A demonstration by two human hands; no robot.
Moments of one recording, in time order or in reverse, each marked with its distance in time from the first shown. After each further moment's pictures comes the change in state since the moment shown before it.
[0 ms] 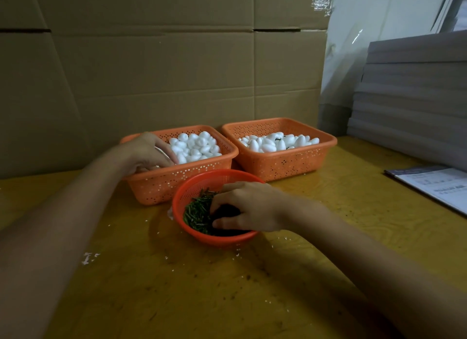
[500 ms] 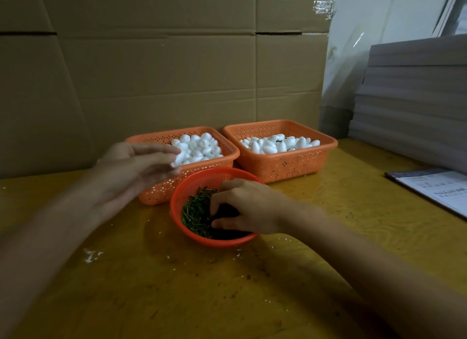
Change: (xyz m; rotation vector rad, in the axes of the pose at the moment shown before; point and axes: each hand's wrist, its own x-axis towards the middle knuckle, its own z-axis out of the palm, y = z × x) left_hand -0.105 0.002 0.009 -0.905 0.010 0.199; right_hand 0.000 -0.003 0.003 0.017 0.135 -0.071
